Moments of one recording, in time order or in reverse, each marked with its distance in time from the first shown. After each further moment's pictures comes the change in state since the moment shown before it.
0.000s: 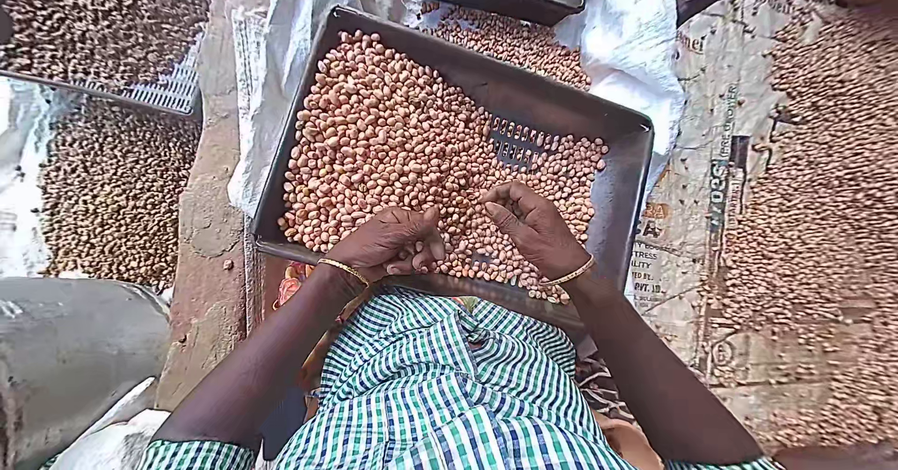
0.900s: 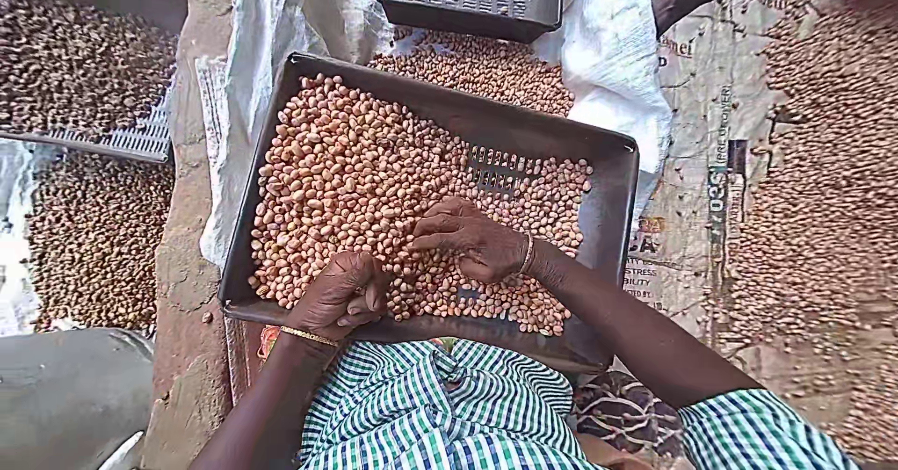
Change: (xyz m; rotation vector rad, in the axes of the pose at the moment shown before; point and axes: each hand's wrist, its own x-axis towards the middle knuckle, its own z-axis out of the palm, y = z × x) left_hand -0.004 -0.003 -0.006 -0.300 0.035 0.209; right_hand 0.080 0.066 -0.002 -0.235 -0.380 -0.863
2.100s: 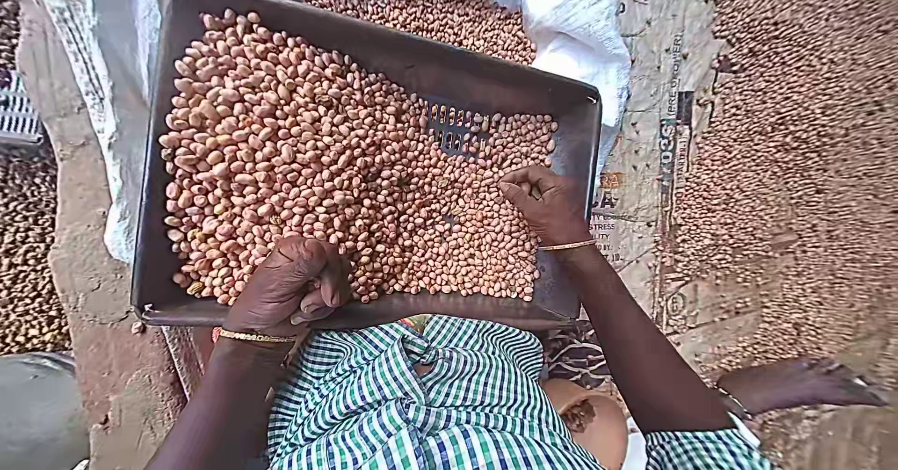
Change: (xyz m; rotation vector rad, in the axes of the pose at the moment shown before) left_hand 0.000 -0.001 -0.004 0.096 -0.128 0.029; right_hand -0.074 -0.051 -0.030 -0.028 0.637 1.089
